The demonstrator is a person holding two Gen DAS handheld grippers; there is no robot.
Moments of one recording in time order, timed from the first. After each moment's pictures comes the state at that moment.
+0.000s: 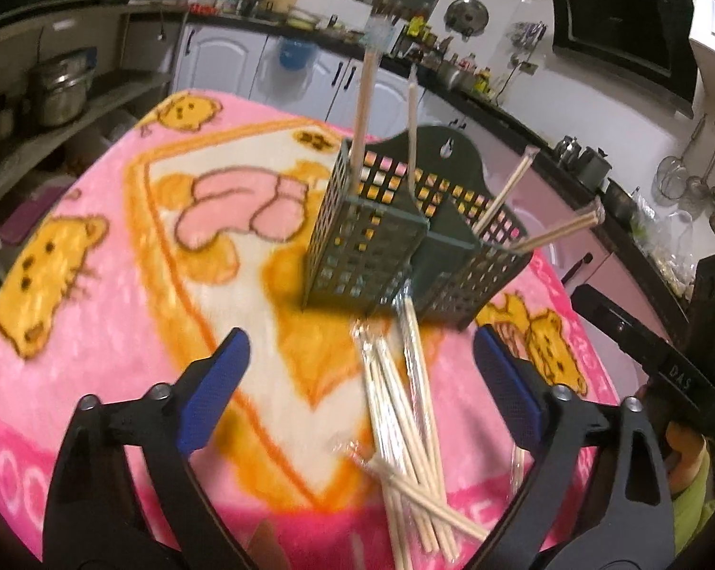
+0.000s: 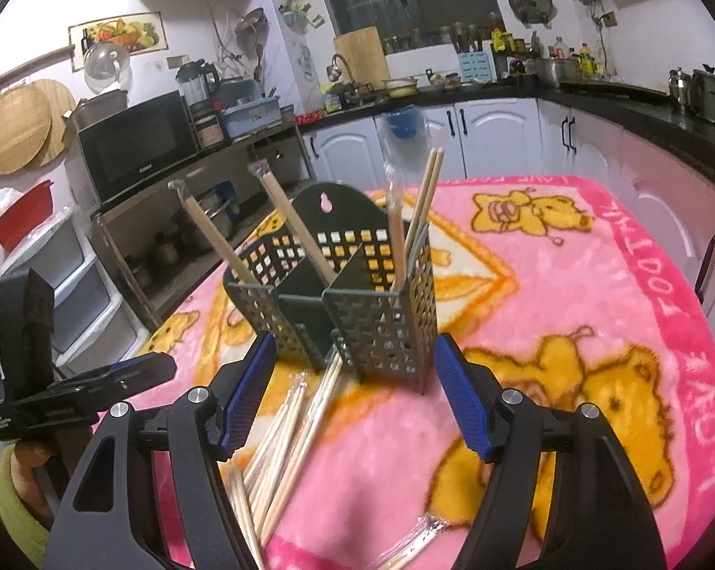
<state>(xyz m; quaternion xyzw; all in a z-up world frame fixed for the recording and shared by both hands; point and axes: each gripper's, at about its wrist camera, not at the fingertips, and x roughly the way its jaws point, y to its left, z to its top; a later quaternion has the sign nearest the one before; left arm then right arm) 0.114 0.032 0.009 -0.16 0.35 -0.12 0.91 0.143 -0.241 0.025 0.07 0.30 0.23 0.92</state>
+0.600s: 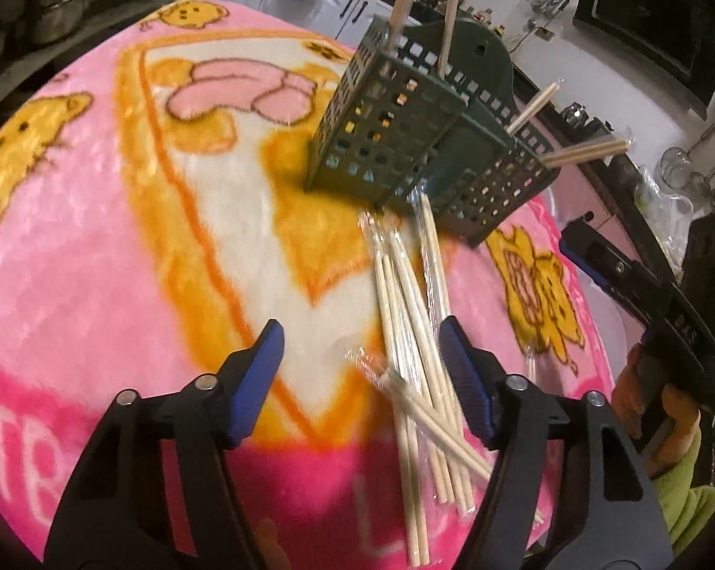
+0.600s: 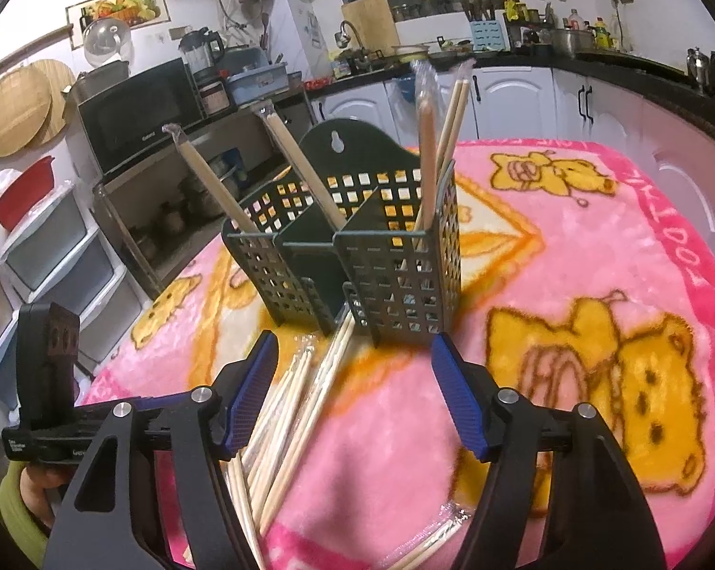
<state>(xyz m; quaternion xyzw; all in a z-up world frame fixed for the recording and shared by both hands) 0.104 0.030 -0.048 -0.20 0.44 -0.15 0.86 0.153 -0.222 -0.002 0.06 0.34 0.25 0.90</state>
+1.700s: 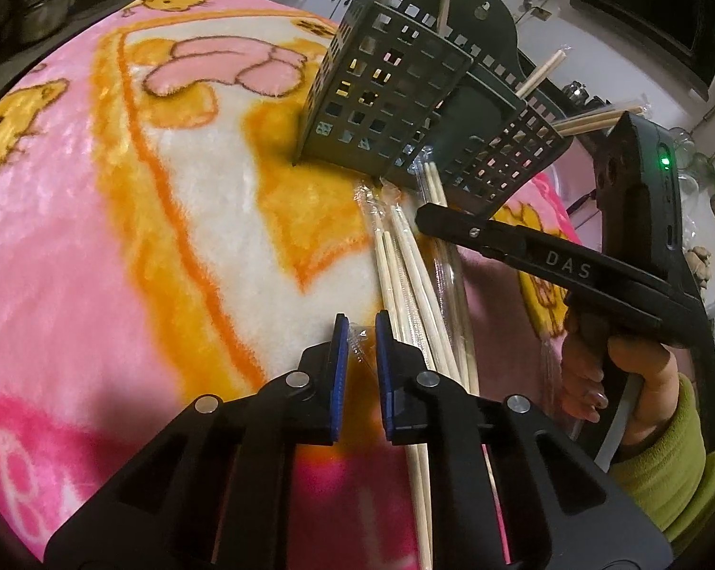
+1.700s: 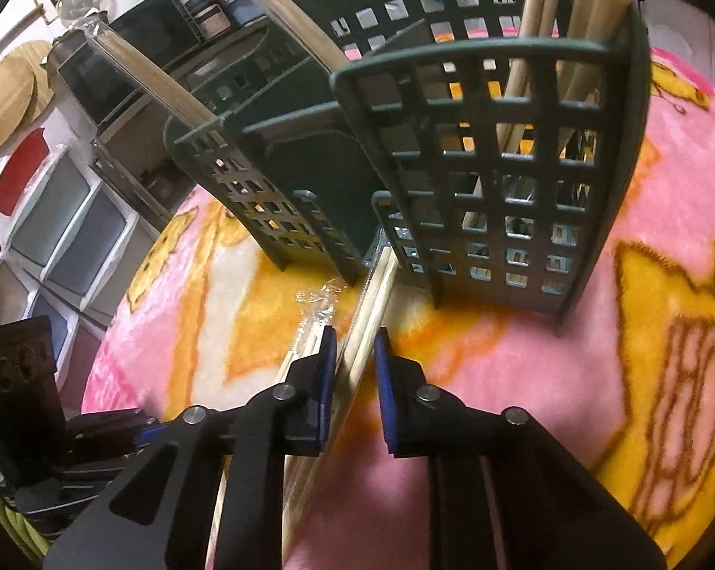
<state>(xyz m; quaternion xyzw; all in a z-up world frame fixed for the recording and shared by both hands) 0.116 0.017 -0.064 -0.18 0.45 -0.16 0.86 0.214 -0.173 -0.062 0.08 0.47 0.30 0.83</state>
